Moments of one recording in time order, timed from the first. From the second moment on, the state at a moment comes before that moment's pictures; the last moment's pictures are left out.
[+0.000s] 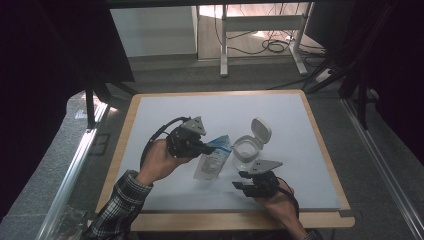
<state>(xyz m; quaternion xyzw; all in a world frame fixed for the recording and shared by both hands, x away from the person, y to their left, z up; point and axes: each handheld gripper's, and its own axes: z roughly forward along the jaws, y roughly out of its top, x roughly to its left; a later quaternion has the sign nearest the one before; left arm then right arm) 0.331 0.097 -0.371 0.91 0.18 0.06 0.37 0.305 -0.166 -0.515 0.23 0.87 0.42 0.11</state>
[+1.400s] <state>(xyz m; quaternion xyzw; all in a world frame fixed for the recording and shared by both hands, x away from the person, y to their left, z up) 0.345 0.054 -0.348 0.91 0.21 0.05 0.36 0.306 -0.120 -0.522 0.22 0.86 0.46 0.12</state>
